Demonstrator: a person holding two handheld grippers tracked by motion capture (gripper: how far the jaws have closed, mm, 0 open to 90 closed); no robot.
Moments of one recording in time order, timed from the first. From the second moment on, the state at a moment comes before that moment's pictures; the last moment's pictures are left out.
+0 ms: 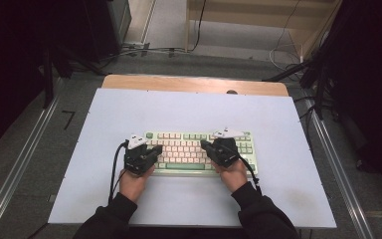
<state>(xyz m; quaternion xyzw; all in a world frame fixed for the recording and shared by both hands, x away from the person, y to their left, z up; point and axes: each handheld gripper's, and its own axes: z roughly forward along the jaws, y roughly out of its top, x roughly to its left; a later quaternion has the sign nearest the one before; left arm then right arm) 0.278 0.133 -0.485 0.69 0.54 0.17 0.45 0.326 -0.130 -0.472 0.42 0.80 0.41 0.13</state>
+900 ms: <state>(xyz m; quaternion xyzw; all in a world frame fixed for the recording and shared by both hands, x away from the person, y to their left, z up) 0.278 0.132 -0.486 0.69 0.54 0.16 0.44 0.331 -0.113 -0.481 0.42 0.82 0.38 0.13</state>
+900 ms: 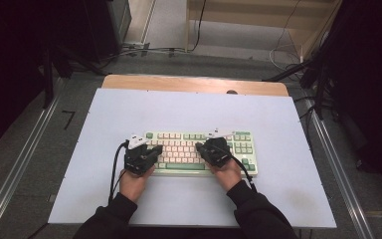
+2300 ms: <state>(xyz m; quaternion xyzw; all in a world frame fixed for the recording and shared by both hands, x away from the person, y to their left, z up) 0.297 0.110 -0.484 0.70 0.53 0.15 0.45 0.328 -0.124 -0.473 0.42 0.80 0.40 0.13</state>
